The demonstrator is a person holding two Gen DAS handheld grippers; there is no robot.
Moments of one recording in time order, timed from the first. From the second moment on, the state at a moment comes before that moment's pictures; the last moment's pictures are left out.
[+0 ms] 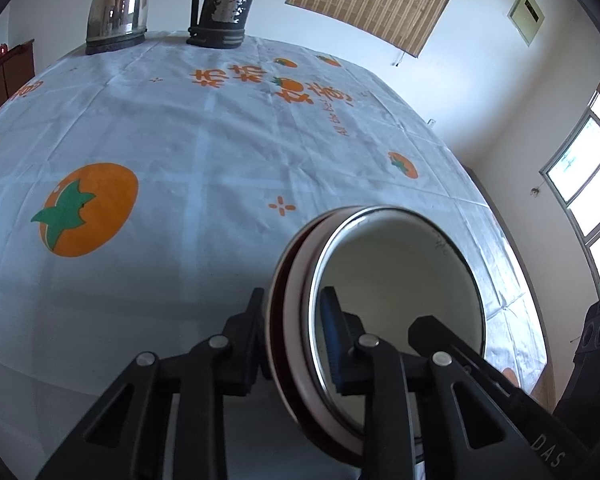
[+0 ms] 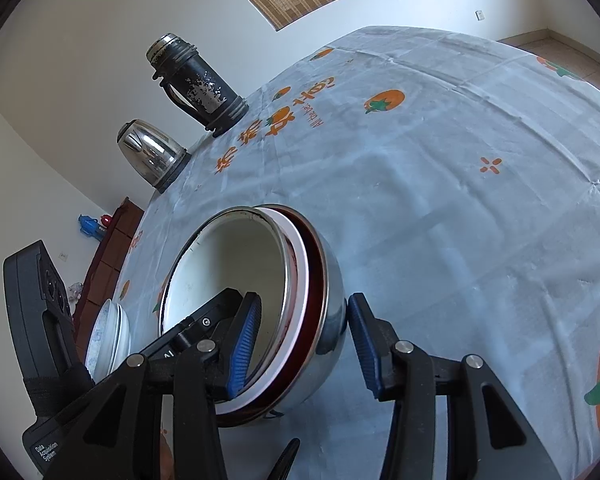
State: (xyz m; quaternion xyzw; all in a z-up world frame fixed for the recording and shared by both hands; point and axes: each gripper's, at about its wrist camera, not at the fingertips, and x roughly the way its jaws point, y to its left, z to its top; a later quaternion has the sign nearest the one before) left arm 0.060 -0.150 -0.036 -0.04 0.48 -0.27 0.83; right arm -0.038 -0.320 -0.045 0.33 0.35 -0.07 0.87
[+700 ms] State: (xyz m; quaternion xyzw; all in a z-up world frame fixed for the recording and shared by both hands) left arm 0.063 -0.141 -0.030 -0.02 0.47 -0.25 0.85; right arm -0.042 -0.316 -0.040 0.32 0.35 -0.07 0.88
